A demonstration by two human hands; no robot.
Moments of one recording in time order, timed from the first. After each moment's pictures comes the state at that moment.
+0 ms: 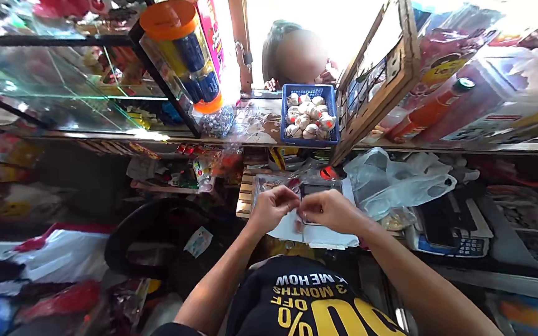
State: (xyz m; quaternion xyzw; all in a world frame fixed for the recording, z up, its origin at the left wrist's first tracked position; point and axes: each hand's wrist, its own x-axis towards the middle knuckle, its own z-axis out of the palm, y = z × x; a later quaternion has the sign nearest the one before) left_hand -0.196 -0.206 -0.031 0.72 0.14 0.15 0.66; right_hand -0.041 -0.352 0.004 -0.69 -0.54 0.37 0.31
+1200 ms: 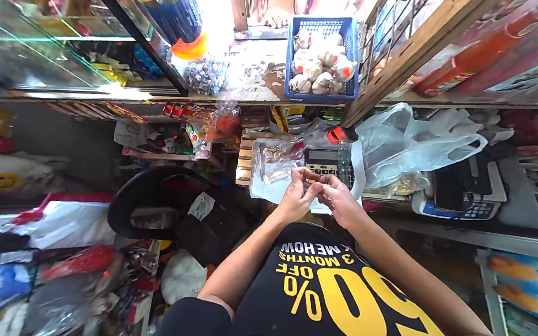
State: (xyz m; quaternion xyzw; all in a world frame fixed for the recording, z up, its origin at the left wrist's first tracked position) left_hand -0.179 -0.268 -0.103 0.69 0.14 0.15 0.69; right_hand -0.082 -0.376 -0.072 -0.65 -0.04 0.46 0.60
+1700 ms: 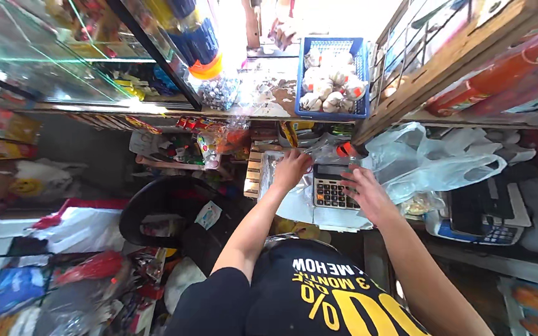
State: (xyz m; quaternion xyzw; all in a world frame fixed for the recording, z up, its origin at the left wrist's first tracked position) left_hand -0.102 -0.169 -0.151 0.93 0.19 0.11 0.31; right_hand -0.007 -0.378 -0.087 -0.71 -0.04 0.41 0.58
